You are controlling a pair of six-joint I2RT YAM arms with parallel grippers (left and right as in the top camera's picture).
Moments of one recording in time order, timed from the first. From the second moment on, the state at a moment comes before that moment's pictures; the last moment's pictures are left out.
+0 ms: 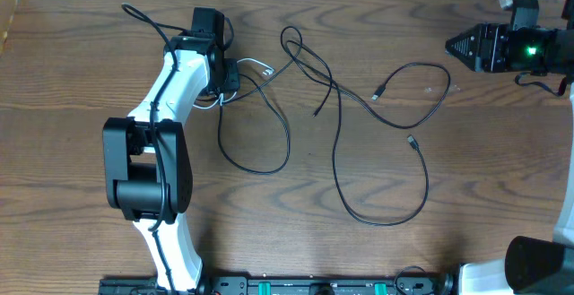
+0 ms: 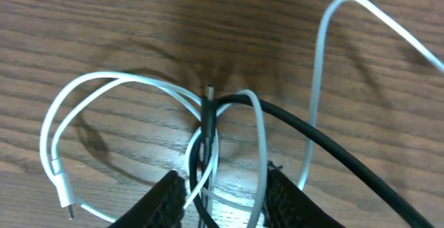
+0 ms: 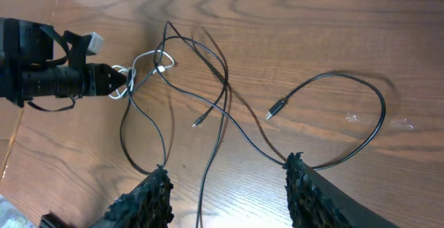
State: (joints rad) left arm -0.10 2.05 1.55 -0.77 -0.04 -0.22; right arm -0.19 1.63 1.85 -1.25 -0.65 -0.12
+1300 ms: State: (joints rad) left arm -0.14 1.54 1.60 -0.70 0.56 -0.38; right arm 0.26 1.71 1.85 -0.95 -0.66 0.06
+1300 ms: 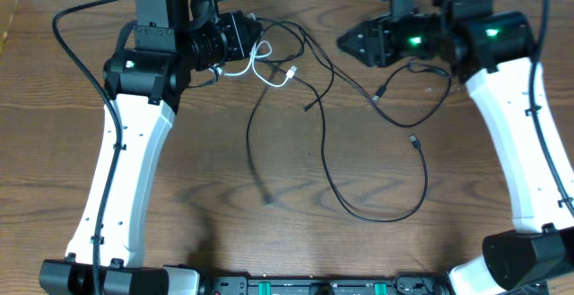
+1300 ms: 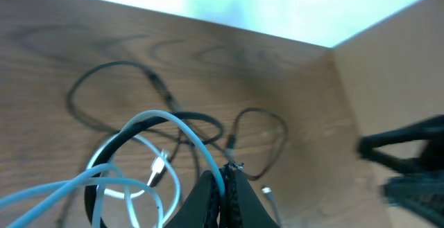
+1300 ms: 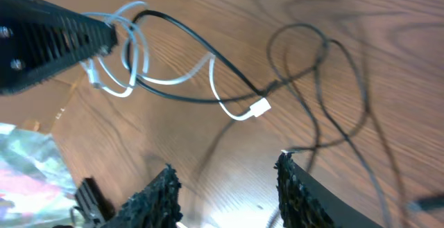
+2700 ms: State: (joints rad) left arm -0.14 1.54 1.60 -0.65 0.76 -0.48; right arm 0.26 1.96 1.85 -0.71 -0.64 0.15
